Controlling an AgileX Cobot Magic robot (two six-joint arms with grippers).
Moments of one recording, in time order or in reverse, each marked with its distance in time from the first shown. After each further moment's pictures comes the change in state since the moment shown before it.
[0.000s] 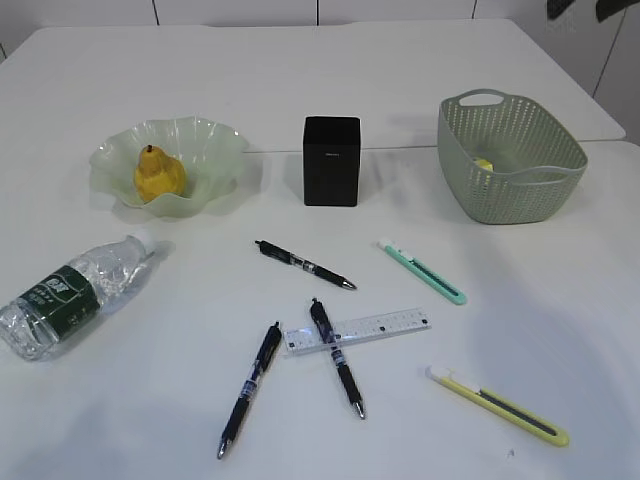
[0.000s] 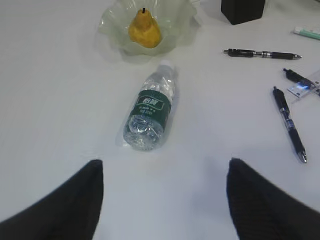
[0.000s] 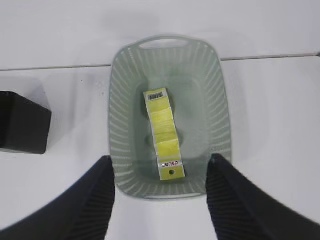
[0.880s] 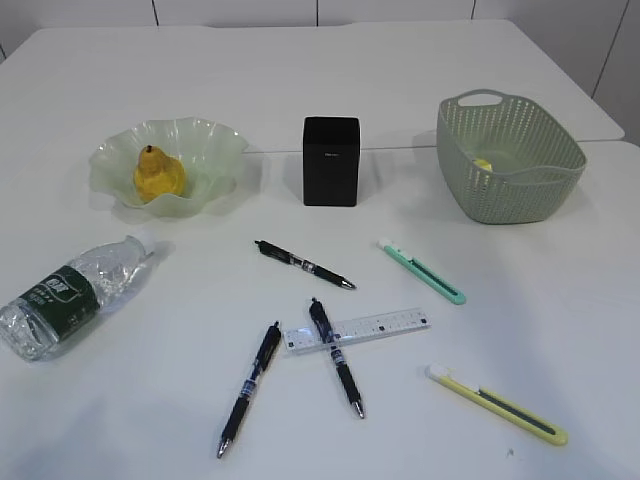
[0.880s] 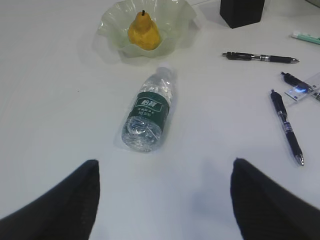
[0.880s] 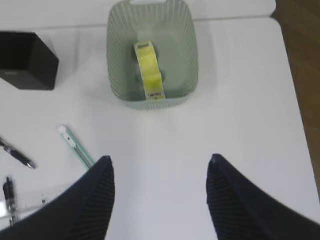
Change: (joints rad) left arm 0.000 0.000 0.000 -0.004 -0.011 -0.010; right arm 0.000 -0.548 0.490 -0.047 0.041 0.011
